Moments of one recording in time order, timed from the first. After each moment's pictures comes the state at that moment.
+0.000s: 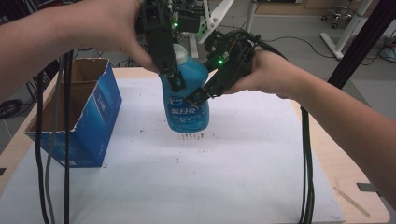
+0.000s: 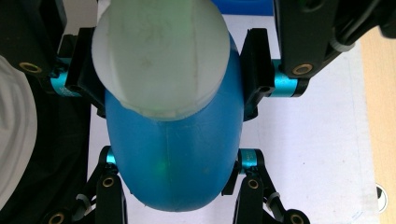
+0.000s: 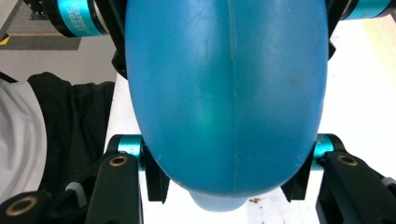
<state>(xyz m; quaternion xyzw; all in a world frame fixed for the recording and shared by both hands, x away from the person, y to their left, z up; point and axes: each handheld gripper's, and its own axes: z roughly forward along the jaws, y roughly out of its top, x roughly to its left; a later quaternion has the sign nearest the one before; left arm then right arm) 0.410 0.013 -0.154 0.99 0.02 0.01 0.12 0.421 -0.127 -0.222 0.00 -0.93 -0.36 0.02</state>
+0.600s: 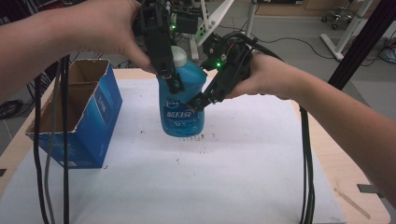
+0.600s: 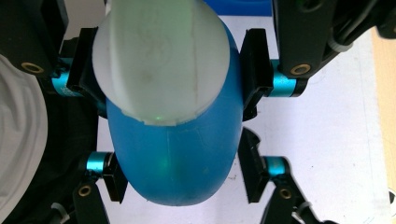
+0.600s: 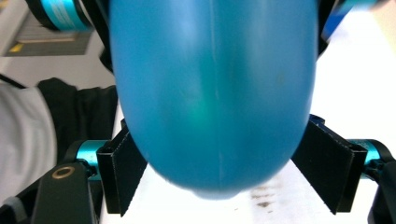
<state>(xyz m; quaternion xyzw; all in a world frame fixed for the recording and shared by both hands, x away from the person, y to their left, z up) 0.411 0.018 -0.154 0.99 0.03 -0.01 0.12 0.423 -0.123 -0.227 -0.01 -0.93 -0.37 0.04</state>
